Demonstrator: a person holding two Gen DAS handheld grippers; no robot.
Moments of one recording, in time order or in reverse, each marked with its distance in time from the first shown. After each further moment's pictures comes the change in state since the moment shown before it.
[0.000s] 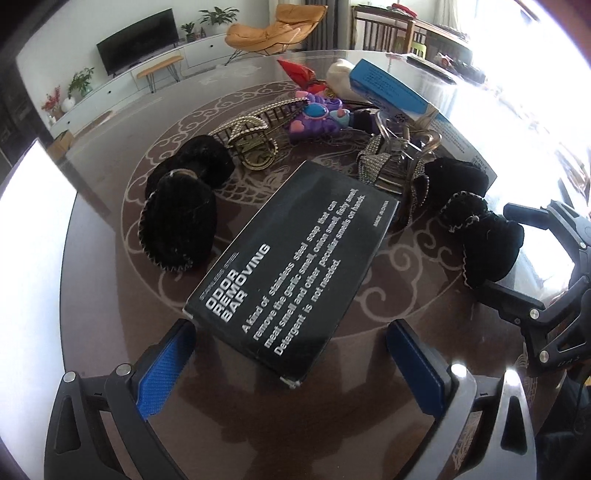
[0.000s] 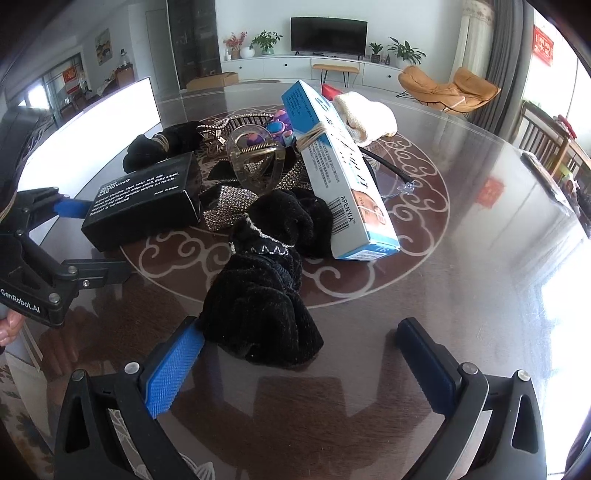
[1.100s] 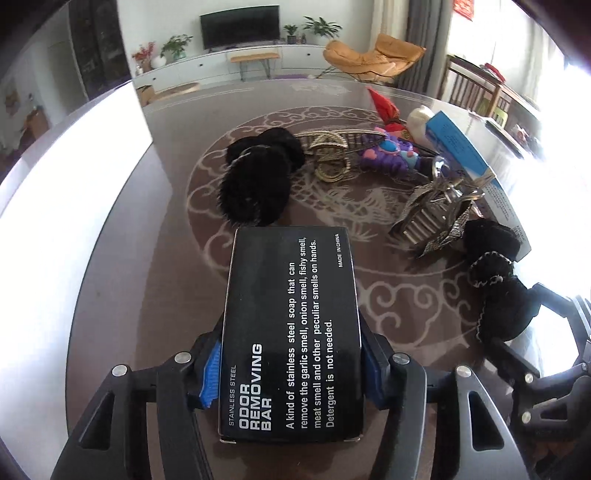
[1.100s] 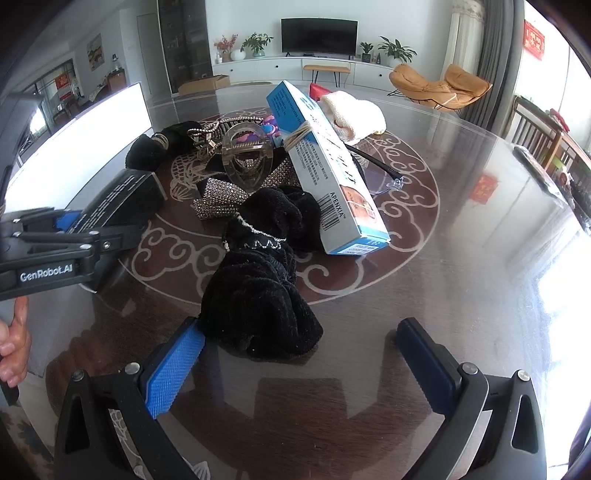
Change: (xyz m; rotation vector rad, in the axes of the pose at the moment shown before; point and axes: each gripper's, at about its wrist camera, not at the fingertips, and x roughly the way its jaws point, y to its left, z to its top) left arm -0.020 0.005 -0.029 -0.441 -0.102 0.123; right arm -0.001 -0.007 0.007 0.028 -0.001 -0.021
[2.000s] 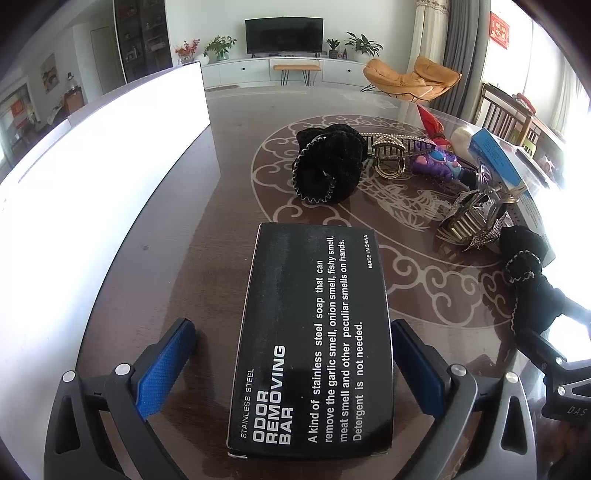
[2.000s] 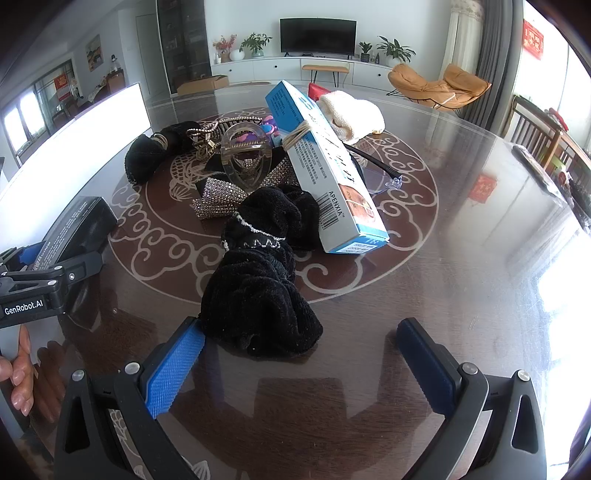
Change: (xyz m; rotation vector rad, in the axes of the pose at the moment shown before) left arm 0.001 0.018 -0.029 -0.096 -0.057 0.070; right arm -0.001 0.000 -0.001 0.002 -0.001 -0.002
